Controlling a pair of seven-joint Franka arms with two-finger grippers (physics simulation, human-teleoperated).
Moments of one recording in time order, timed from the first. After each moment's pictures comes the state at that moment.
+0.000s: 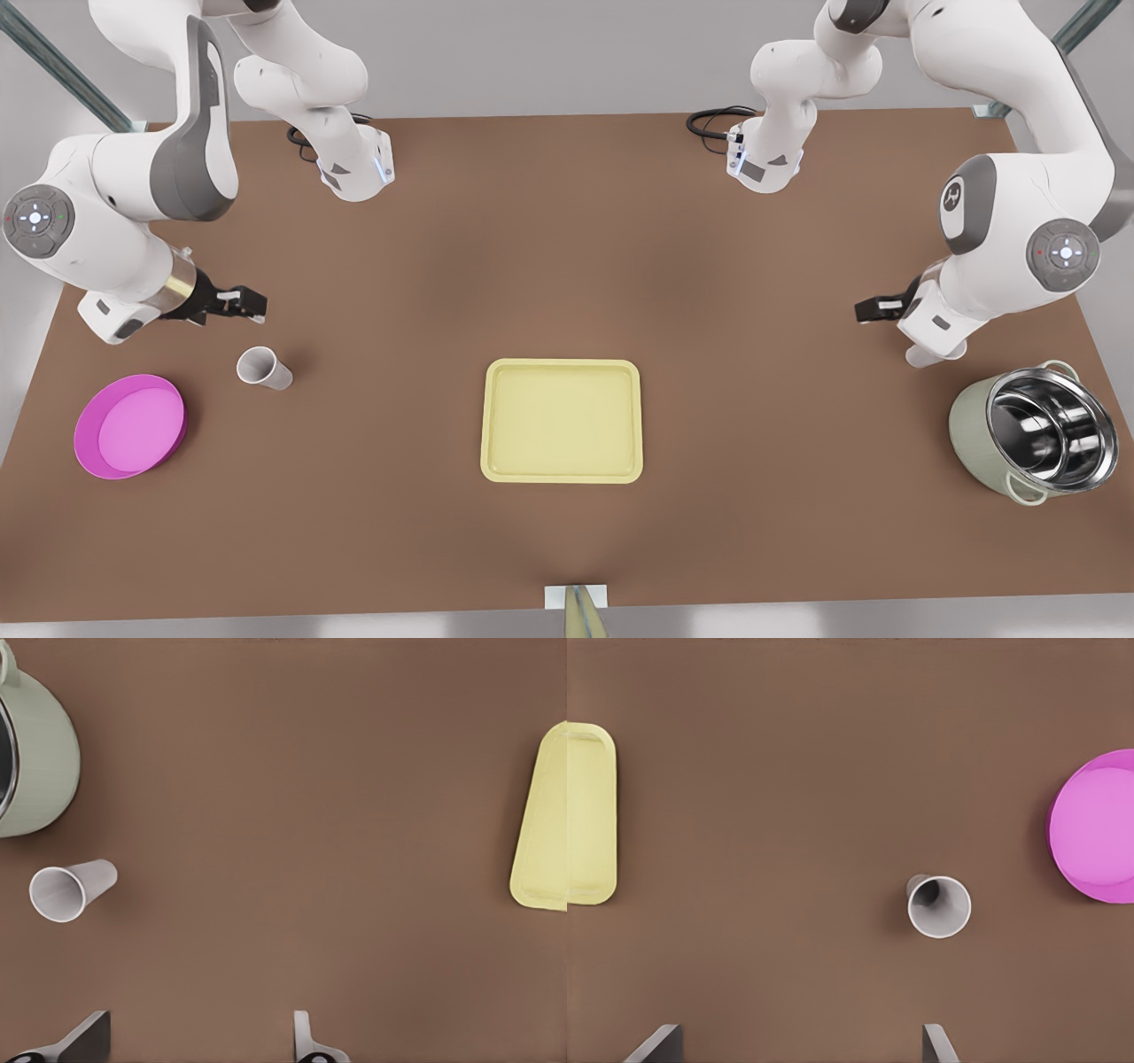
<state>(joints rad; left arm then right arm) -0.05 0.24 -0.01 -1.41 0.04 1.44 -0.11 0.09 0.08 -0.06 -1.59 0.01 1.59 0.01</state>
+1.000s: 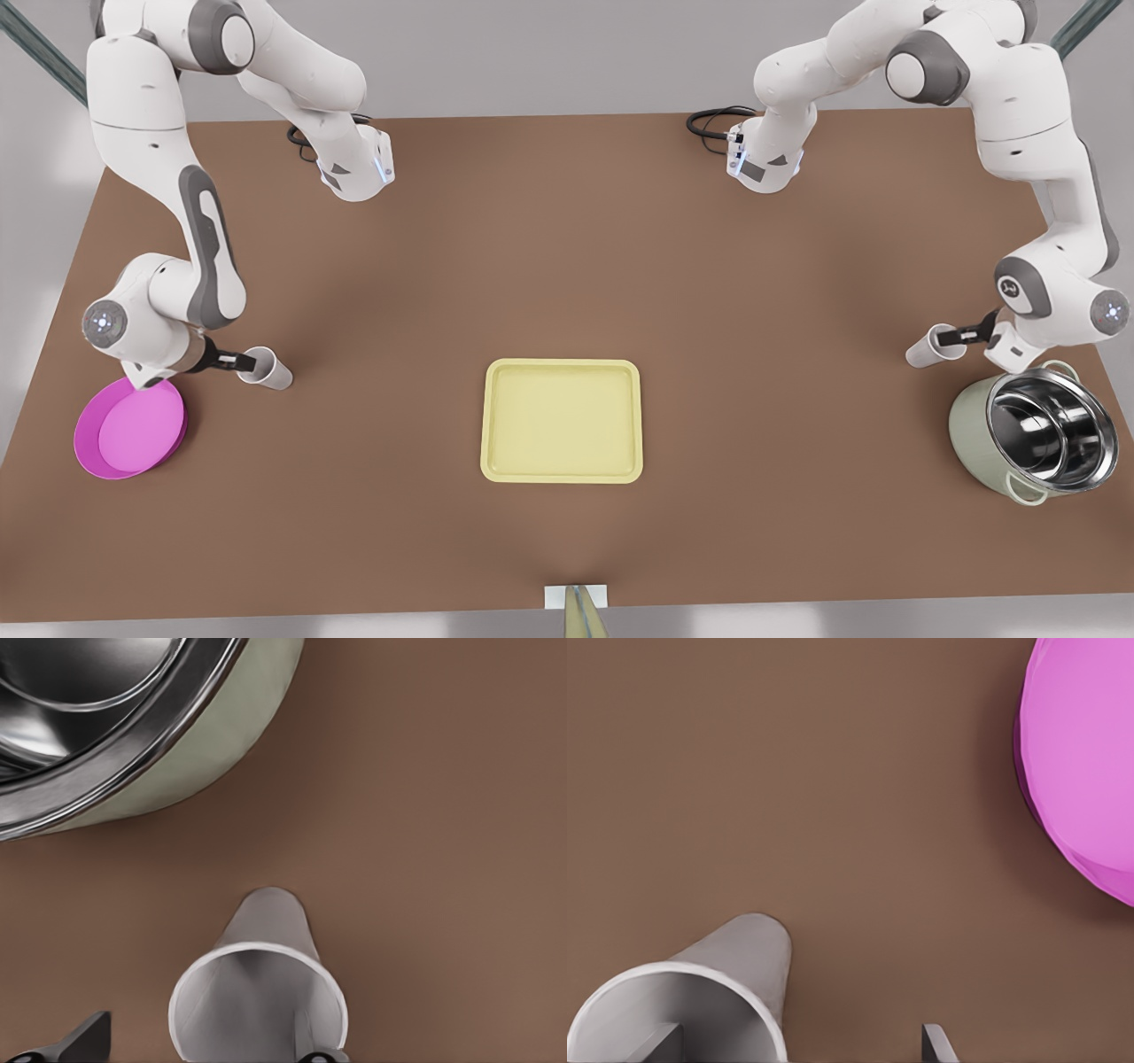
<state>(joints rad) 0.31 0.50 0.20 -1.84 0.00 2.11 0.35 -0.21 0.33 -0.07 -2.09 -0.01 2.31 -0.13</state>
